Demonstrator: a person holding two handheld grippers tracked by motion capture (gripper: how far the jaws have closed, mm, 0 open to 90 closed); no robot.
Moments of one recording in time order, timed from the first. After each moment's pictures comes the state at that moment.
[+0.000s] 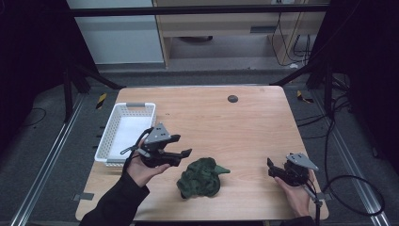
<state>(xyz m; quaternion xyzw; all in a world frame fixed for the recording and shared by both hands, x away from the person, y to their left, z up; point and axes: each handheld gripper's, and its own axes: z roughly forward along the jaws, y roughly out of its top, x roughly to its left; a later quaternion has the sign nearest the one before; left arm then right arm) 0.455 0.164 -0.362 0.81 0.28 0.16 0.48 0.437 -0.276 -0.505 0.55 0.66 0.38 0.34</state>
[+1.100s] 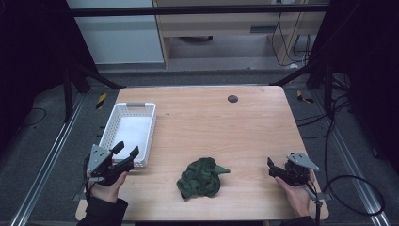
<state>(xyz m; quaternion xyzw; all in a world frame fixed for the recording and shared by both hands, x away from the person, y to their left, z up) 0.413 0.283 -0.415 0.65 0.47 0.33 0.50 0.437 -0.277 -0.504 0.55 0.65 0.39 0.34</state>
